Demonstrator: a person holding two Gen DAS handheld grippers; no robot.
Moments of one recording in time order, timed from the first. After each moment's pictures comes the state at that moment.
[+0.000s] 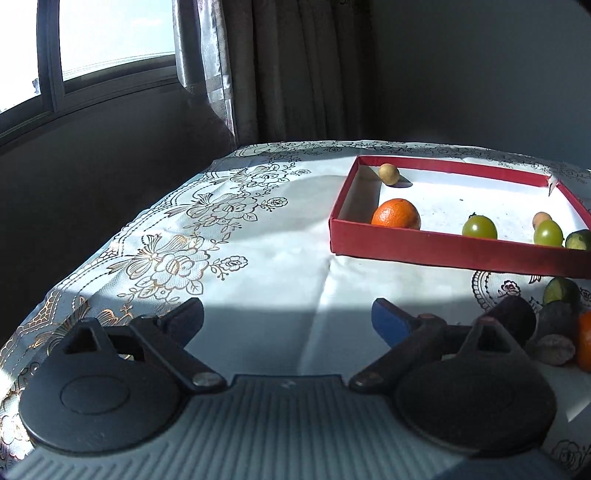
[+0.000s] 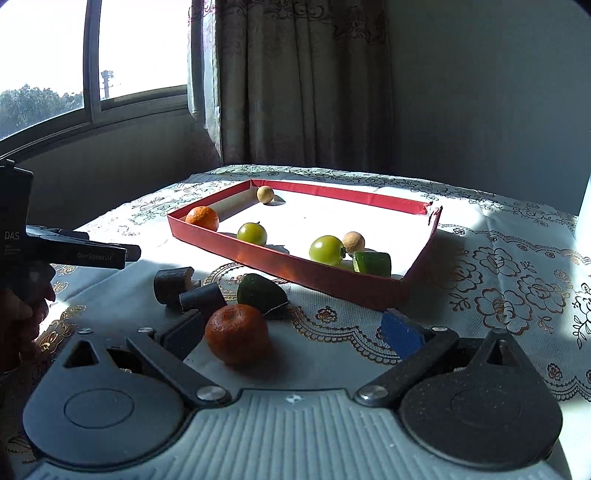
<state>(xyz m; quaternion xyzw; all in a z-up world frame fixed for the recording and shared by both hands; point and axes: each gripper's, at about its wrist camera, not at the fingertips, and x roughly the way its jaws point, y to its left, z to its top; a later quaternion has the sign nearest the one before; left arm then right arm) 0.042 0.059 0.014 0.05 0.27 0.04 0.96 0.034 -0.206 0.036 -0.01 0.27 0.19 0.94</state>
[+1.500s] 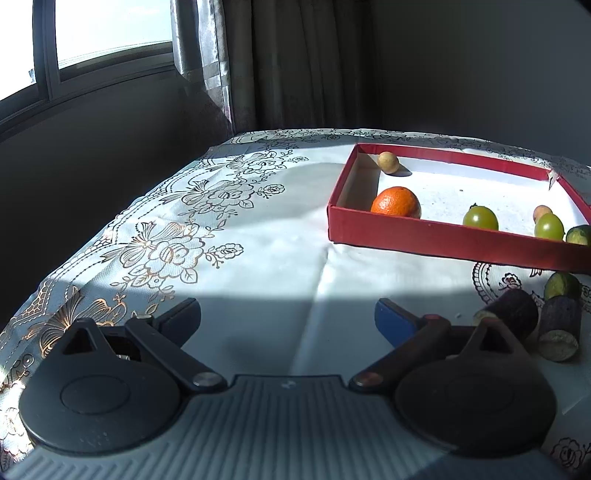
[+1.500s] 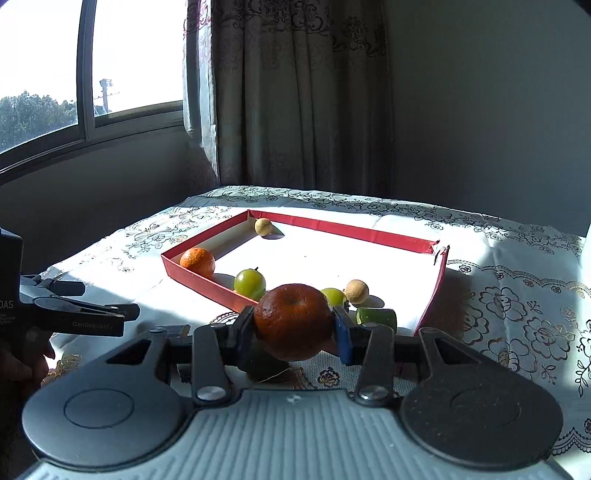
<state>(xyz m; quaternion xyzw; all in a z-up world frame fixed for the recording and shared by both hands) 0.048 0.059 0.008 0.04 0.29 0.04 0.95 0.083 -0.211 0.072 0.02 0.25 0.16 0.96</state>
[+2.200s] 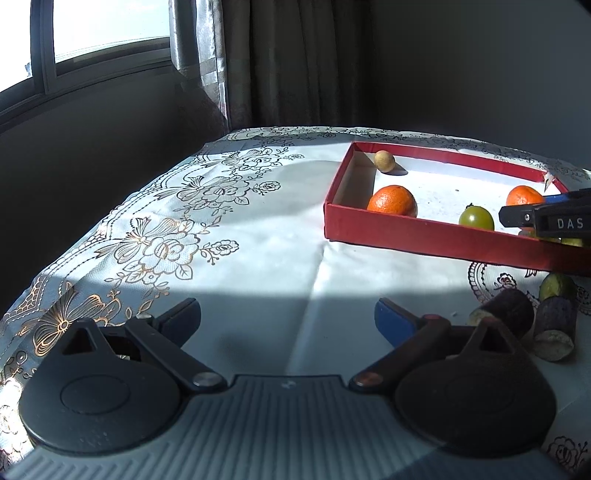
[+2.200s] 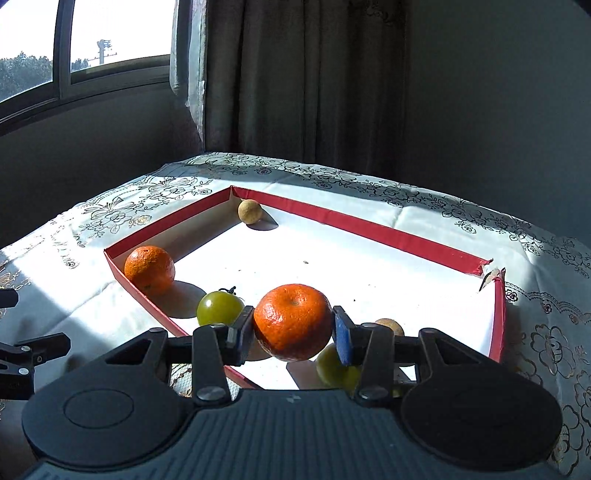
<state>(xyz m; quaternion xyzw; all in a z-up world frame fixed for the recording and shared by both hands) 0.049 0.061 0.007 0.03 0.30 0.03 0.95 0.180 -0.154 0.032 -0.03 0.30 0.16 0.94</state>
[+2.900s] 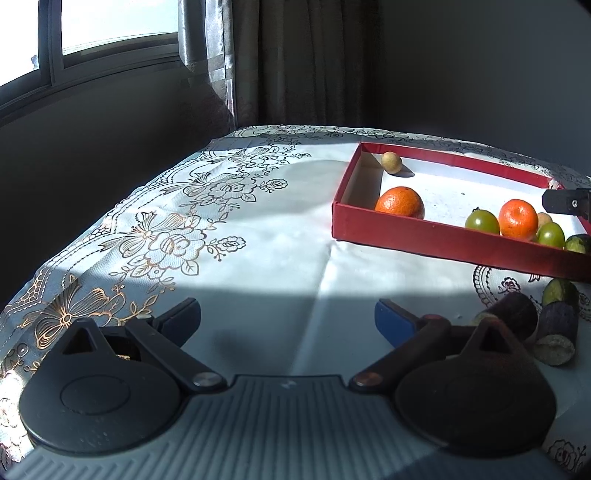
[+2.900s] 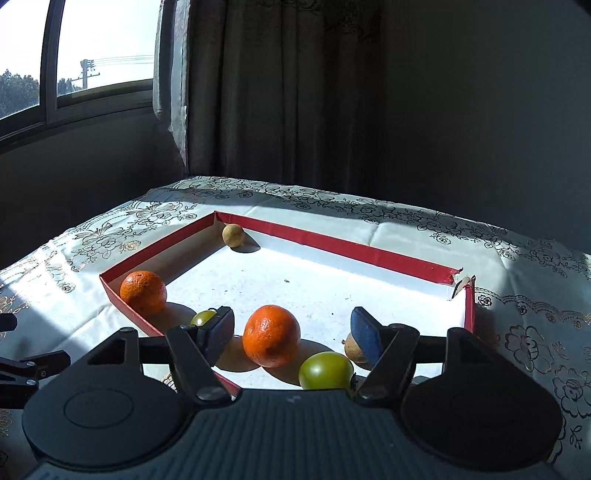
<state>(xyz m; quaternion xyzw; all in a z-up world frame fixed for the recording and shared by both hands) 0.048 0.064 0.007 0.02 0.30 0.04 0.95 0.152 -0.179 0.055 0.00 0.26 0.13 0.96</state>
